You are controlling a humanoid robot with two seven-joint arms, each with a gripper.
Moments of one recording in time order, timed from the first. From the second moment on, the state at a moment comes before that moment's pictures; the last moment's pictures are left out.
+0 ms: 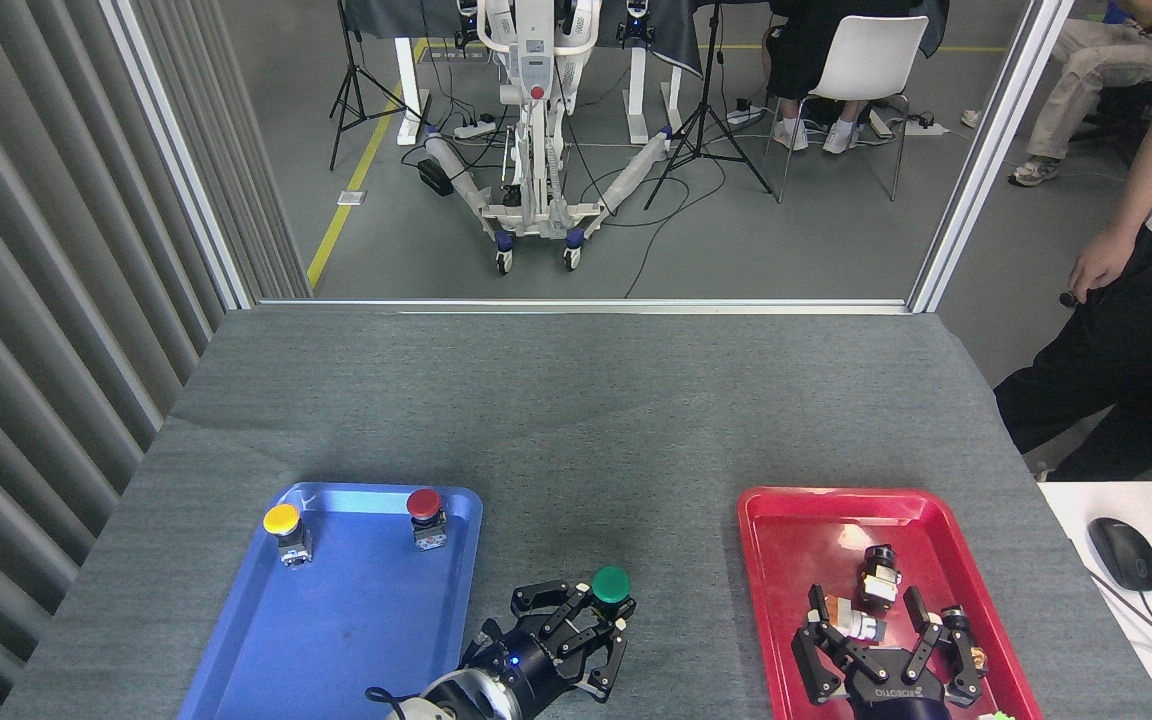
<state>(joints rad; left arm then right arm) -0.38 0.00 -0.64 -0.92 -1.43 -0.26 0.22 0.14 -0.01 -0.05 -1.52 1.46 -0.05 -0.16</state>
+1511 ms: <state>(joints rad) -0.23 0.01 -0.54 -1.12 -1.44 -0.10 0.24 0.14 0.00 -0.04 -1.52 1.46 -0.05 -0.15</state>
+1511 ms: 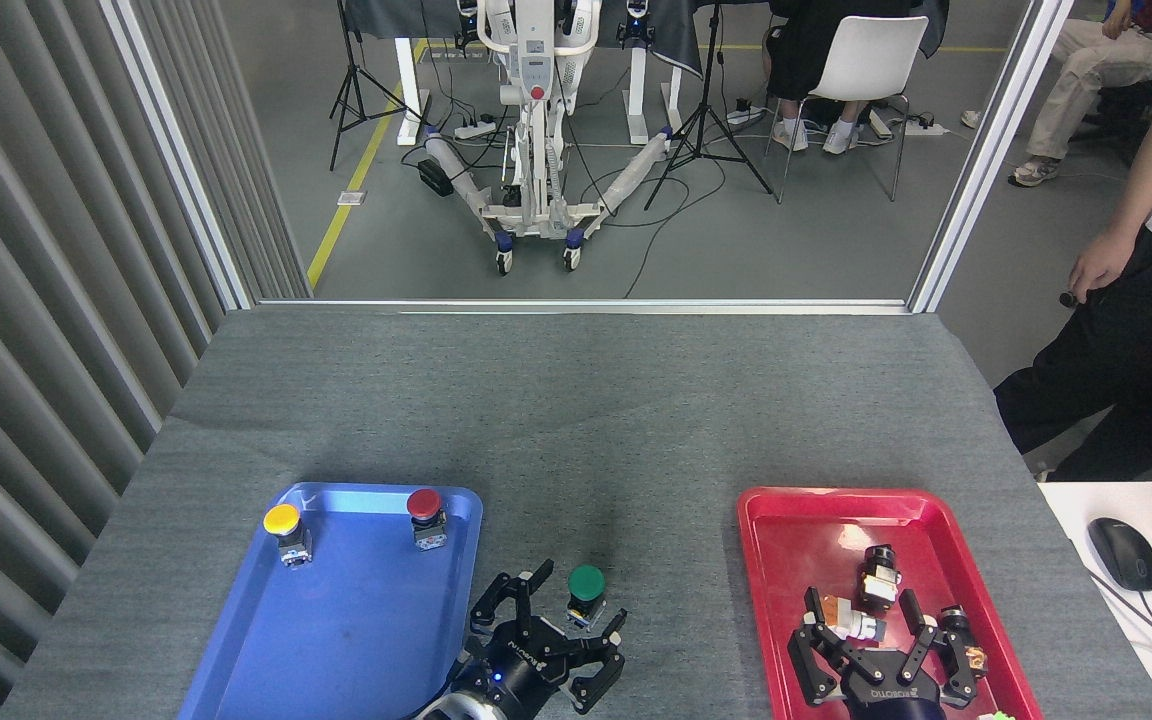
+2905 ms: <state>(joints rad) 0.15 0.02 0.12 -1.52 -1.33 -0.36 0.24 -0.03 0.13 0.38 -1.35 1.57 0.08 -0.10</state>
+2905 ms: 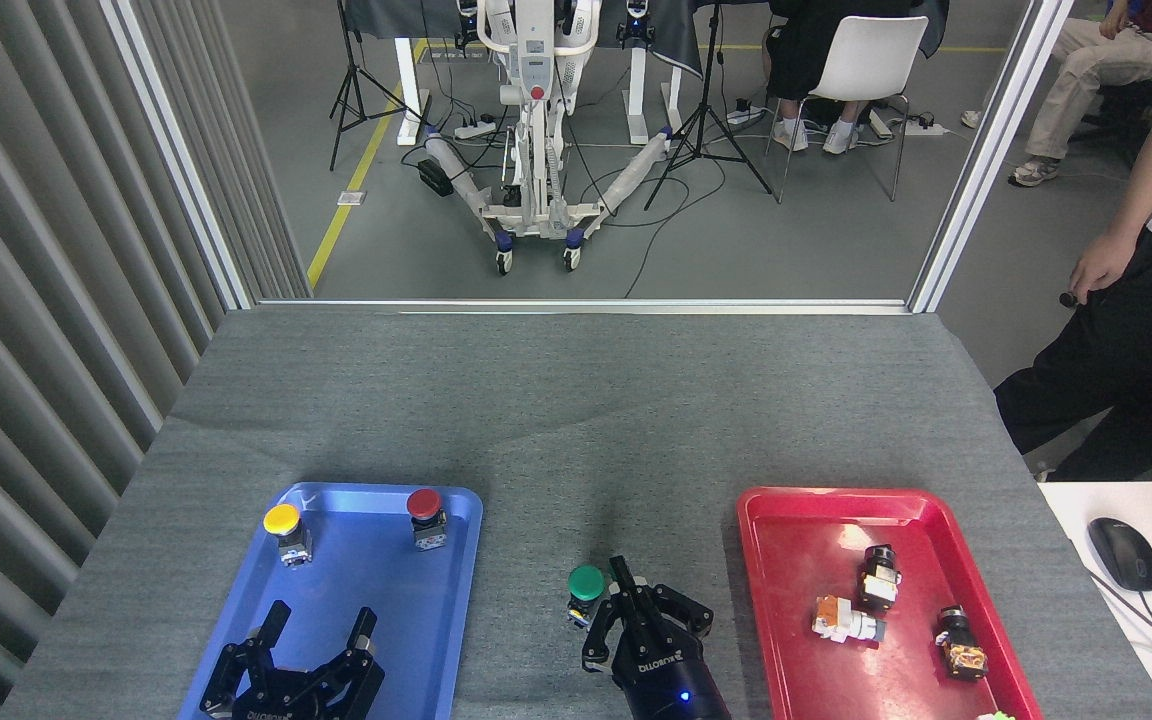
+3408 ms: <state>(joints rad) 0.15 0.02 0.12 -1.50 -1.33 -0.35 0.24 -0.08 0.15 0.39 -1.23 1.56 0.08 -0.11</state>
